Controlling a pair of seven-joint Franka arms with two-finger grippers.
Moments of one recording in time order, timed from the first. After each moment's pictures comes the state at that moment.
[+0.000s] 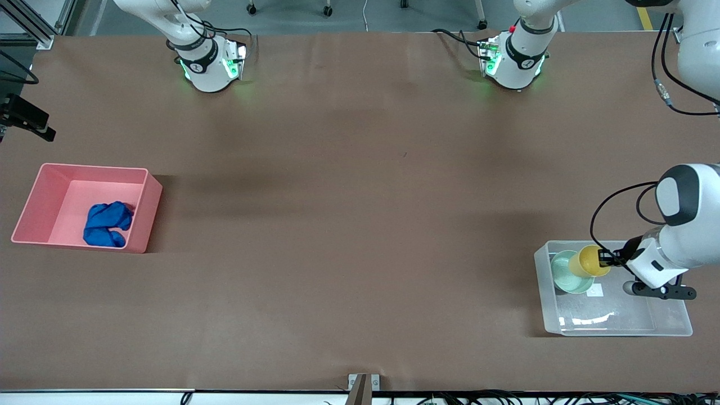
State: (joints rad) left arm 0.43 0.68 -0.42 -1.47 0.26 2.07 0.06; right arm 0.03 -0.01 -0.11 -1.46 -0.03 1.45 -0.04
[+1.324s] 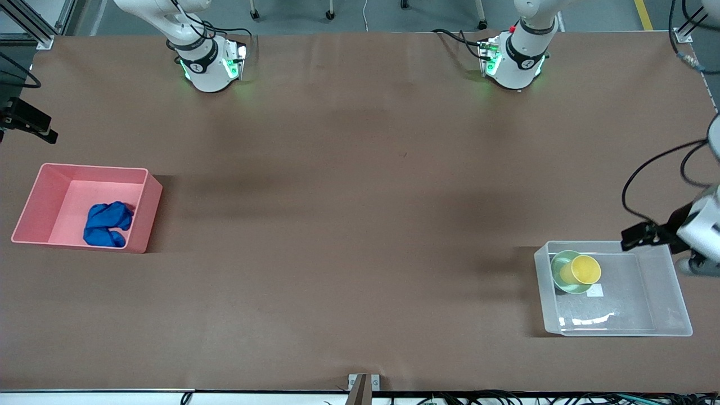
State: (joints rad) left arm 0.46 0.35 -0.56 -1.39 0.26 1.82 0.00; right arm 0.03 0.00 -0.11 -1.47 -0.03 1.45 -0.04
